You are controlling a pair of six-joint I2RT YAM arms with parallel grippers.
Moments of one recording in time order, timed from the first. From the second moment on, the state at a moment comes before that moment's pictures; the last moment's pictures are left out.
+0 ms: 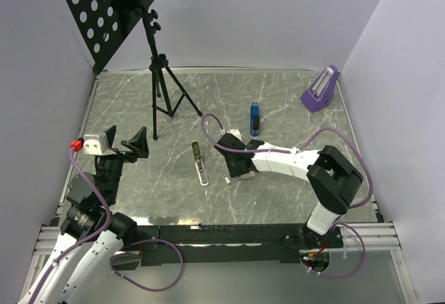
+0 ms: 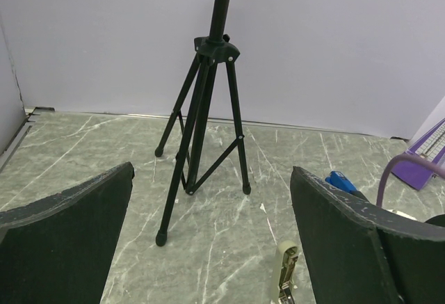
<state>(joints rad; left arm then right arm) -0.48 0.27 0.56 -0.02 -0.37 -0.13 0.89 1.65 1.02 -0.53 0.27 0.52</state>
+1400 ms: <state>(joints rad) -0.48 0.27 0.56 -0.02 -0.36 -0.13 0.90 1.74 1.06 -0.55 0.24 0.49</state>
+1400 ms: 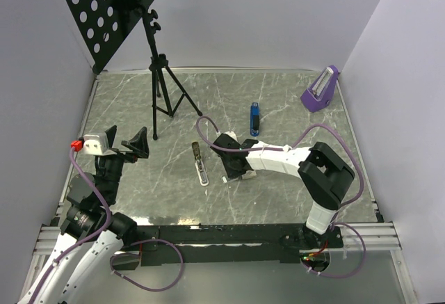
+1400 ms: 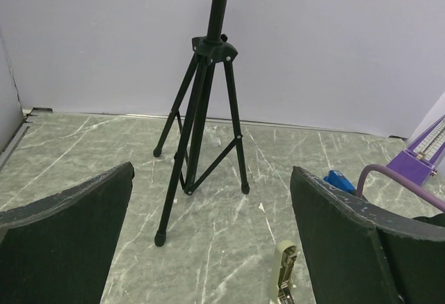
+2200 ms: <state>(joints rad) -0.48 0.27 0.56 -0.02 -0.36 -0.13 0.95 1.61 1.11 -0.58 0.28 0.46</state>
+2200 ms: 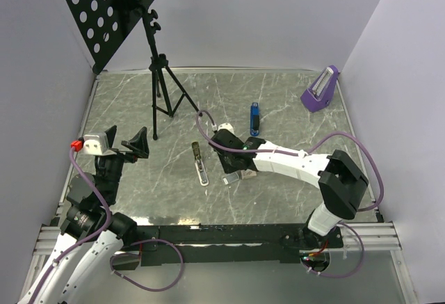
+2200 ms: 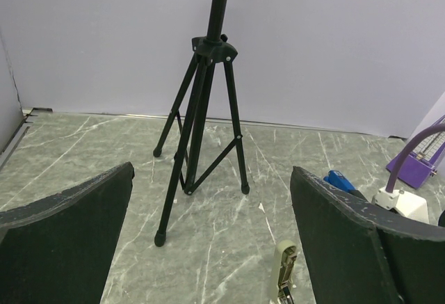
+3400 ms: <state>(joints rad) -0.48 0.24 0.56 -0.03 -0.36 -0.13 1.10 1.85 1.30 -0.43 0.37 0.52</state>
